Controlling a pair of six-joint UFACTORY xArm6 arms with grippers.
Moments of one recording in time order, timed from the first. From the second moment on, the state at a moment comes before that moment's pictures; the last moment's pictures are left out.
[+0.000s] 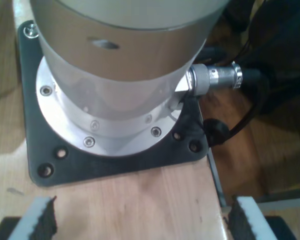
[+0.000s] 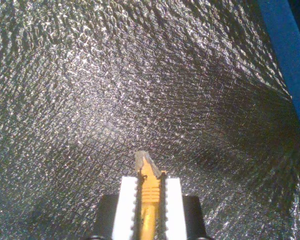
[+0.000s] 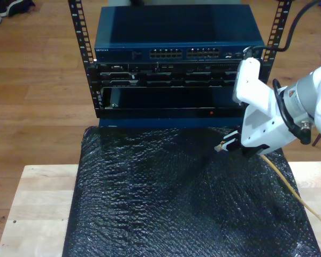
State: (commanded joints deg) left arm 74.0 -29.1 -17.3 4.7 83.4 -187.1; right arm 9.5 -24.5 -38.6 36.5 49.2 -87.7
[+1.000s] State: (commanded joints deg) left arm 81.6 -28.6 -7.5 2.9 63.2 -177.2; right arm 9.6 -24.5 -38.2 36.5 49.1 -87.8
